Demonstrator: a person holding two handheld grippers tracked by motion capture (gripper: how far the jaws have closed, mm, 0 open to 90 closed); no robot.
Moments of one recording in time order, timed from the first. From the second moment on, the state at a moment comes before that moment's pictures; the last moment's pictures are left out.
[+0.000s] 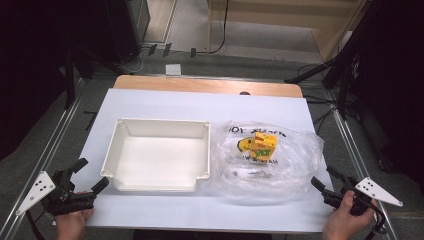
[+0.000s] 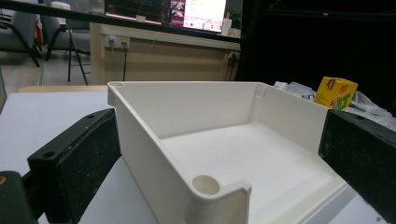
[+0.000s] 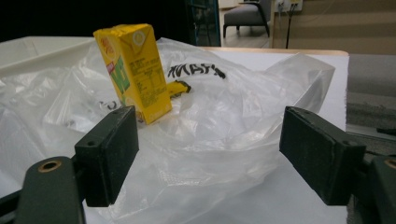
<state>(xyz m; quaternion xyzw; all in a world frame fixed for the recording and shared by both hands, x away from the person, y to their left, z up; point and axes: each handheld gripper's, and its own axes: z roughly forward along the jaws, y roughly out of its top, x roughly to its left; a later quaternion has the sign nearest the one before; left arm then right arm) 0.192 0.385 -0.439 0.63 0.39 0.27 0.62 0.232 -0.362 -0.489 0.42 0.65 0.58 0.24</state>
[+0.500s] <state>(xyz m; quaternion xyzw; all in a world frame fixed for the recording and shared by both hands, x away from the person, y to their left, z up) 0.192 0.379 -0.439 0.64 0.39 0.28 0.60 0.234 -0.358 -0.477 0.36 0.72 0.57 0.18</state>
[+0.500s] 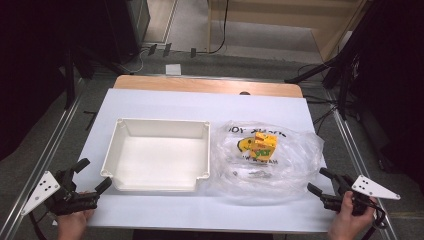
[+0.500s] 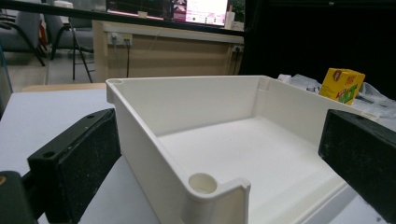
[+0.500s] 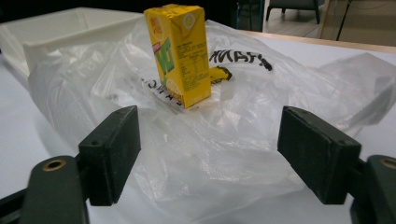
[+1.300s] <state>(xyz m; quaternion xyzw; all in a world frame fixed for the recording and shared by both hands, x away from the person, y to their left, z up) 0.193 0.379 -0.439 0.64 0.39 0.28 0.60 0.261 -0.332 -0.463 0.34 0.73 0.56 0.18</state>
